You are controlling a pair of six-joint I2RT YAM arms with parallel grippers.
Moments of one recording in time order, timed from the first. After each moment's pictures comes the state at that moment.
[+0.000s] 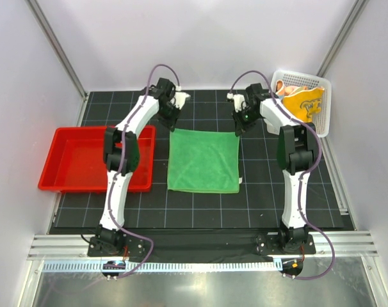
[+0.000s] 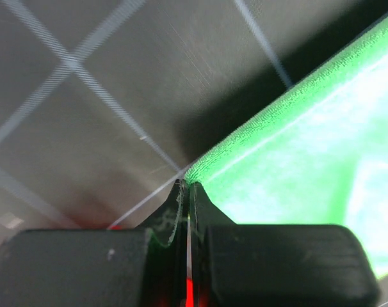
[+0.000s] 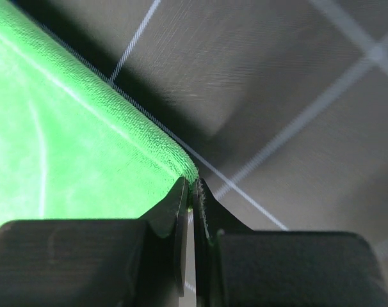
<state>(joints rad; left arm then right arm) -0.33 2.41 2.22 -1.02 0.25 0.30 0.17 2.25 1.87 -0.84 -0.38 -0.37</state>
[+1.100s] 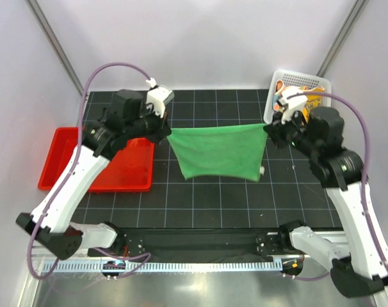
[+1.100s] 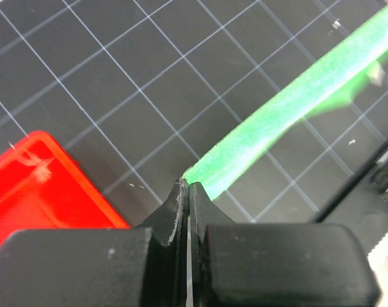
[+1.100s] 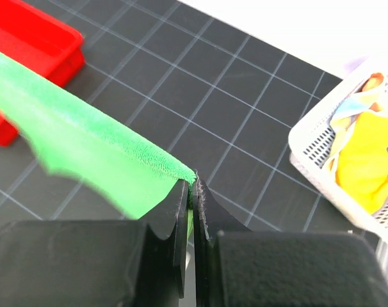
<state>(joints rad) -0.54 1.31 1.59 -0.84 0.20 0.03 0.28 0.97 1.38 -0.76 -0.18 -0.15</state>
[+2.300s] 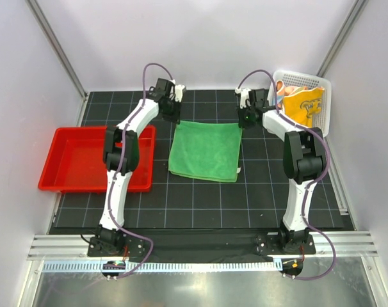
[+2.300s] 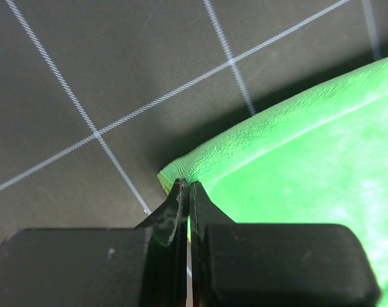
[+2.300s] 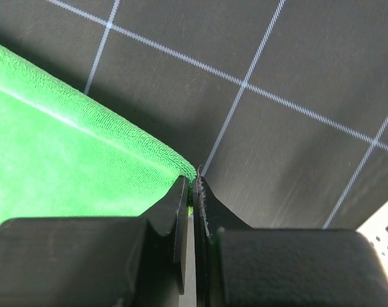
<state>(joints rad) -0.31 2.38 2.13 -0.69 0.26 0.02 0.18 2.04 1.52 -0.31 -0.15 -0.14</state>
